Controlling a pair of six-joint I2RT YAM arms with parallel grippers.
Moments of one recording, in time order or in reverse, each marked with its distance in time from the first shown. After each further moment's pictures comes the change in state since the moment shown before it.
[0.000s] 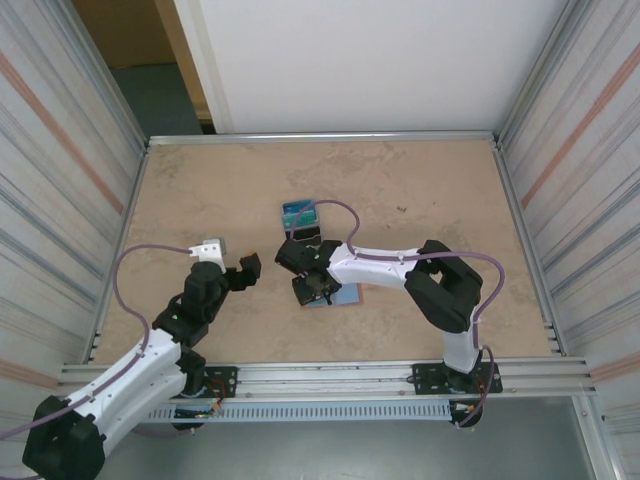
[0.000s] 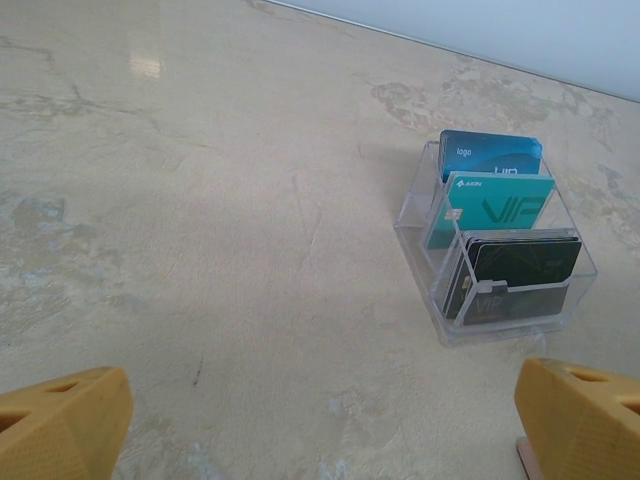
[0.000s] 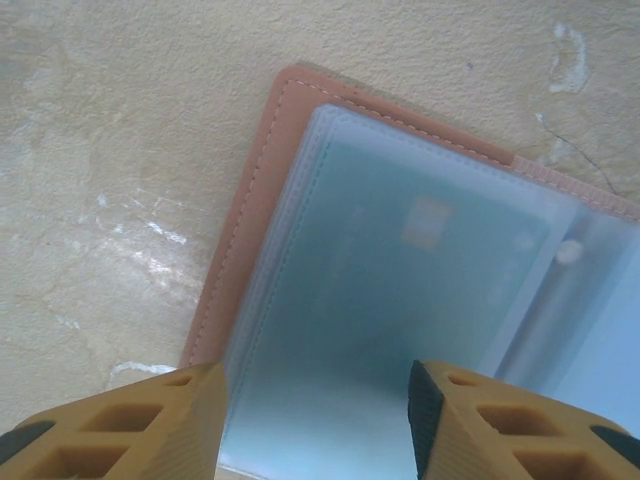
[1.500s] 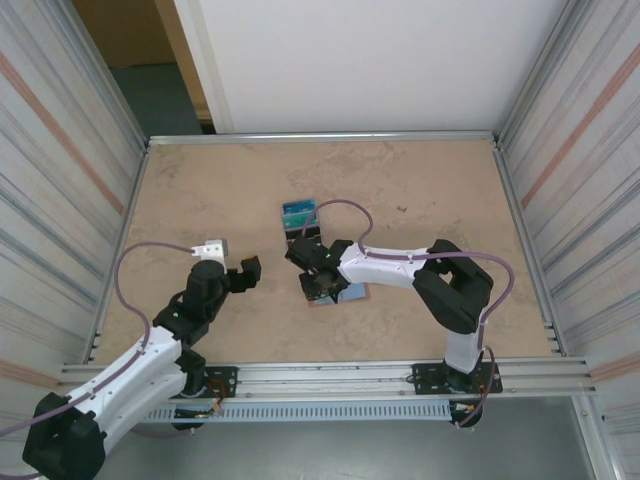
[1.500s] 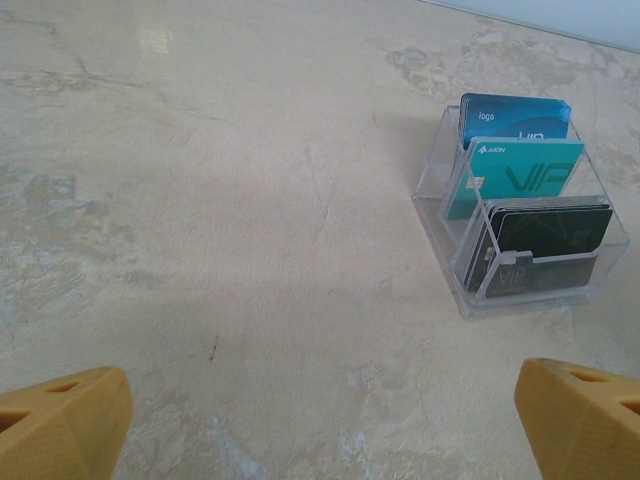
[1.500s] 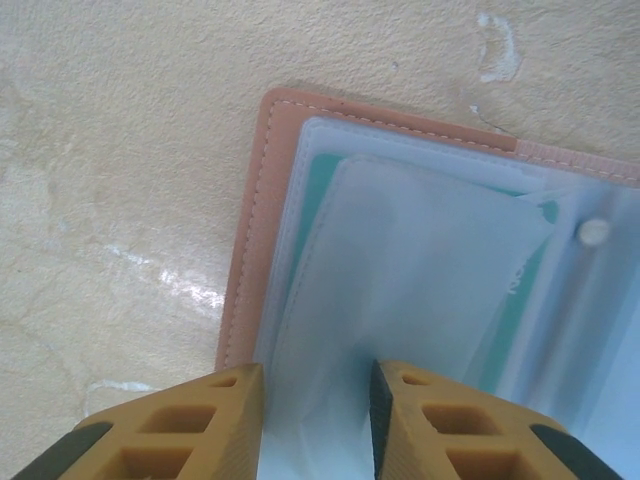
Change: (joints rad) left arm 0.000 0.019 0.021 -0.065 0.000 0.019; right arm -0.045 -0.053 -0.093 0.085 -0.021 0.052
